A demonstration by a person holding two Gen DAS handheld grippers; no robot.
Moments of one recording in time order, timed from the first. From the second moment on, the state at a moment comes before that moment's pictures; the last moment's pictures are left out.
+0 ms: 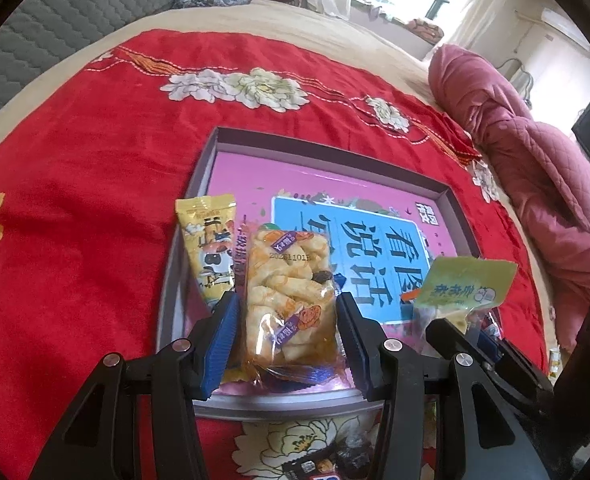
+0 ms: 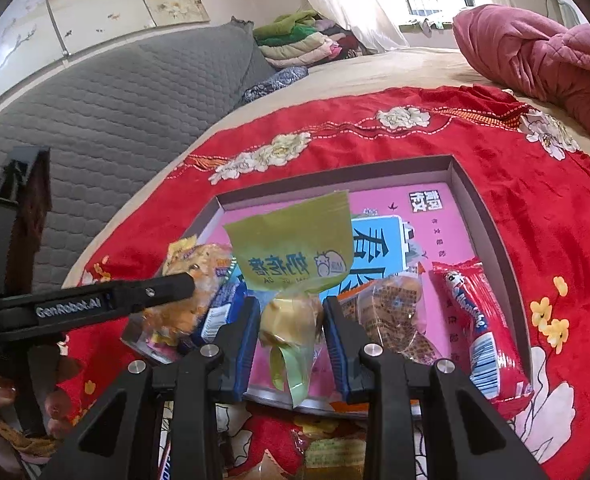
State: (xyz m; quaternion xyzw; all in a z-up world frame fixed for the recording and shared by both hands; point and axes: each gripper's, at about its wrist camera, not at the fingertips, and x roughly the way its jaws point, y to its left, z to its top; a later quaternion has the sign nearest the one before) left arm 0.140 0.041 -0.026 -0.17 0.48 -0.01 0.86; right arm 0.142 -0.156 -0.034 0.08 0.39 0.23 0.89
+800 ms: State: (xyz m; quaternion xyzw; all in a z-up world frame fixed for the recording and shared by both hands) left arm 0.138 0.043 -0.024 -0.17 0.47 -0.01 0.86; right arm 0.141 -0.148 -0.045 0.02 0.41 0.21 0.89
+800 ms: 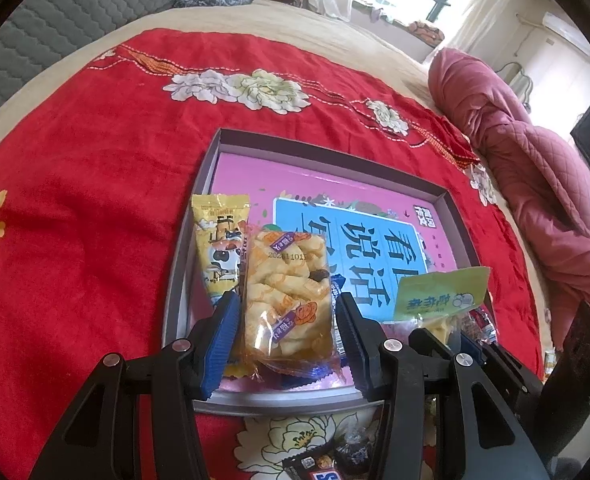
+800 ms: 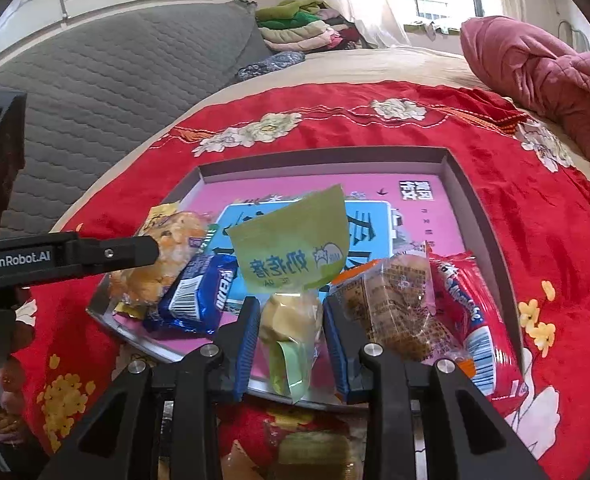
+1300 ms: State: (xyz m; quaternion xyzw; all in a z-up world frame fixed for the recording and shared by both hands) left arm 0.135 0.042 -0.024 -0.17 0.48 -0.02 0.86; right arm 0.140 -0.154 -0.045 0.05 0.41 0.22 0.88
